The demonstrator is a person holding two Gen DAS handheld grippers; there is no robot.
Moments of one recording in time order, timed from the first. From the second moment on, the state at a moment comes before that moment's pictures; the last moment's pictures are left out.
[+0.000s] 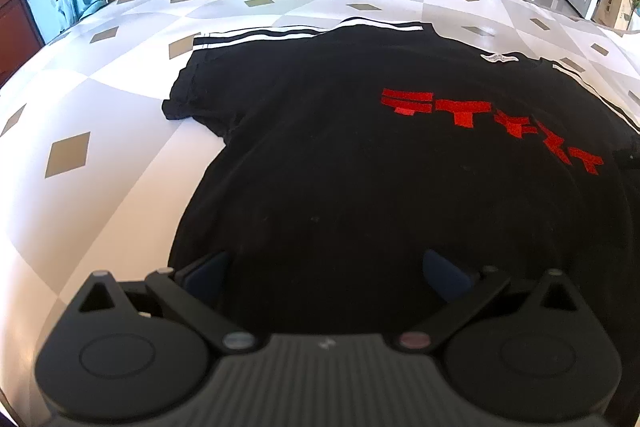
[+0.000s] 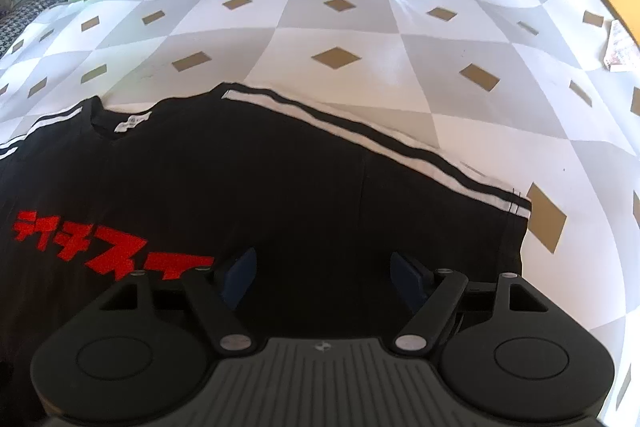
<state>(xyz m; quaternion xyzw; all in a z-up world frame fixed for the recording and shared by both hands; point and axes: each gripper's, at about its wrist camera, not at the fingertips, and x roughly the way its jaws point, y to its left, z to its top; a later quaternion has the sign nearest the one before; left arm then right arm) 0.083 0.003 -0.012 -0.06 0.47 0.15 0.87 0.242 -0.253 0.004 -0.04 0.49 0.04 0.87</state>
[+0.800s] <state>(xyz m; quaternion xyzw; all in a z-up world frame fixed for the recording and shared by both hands) 0.053 0.006 -0.001 -0.03 0.48 0.14 0.86 0.145 -0.254 0.039 -0.05 0.50 0.13 0.85</state>
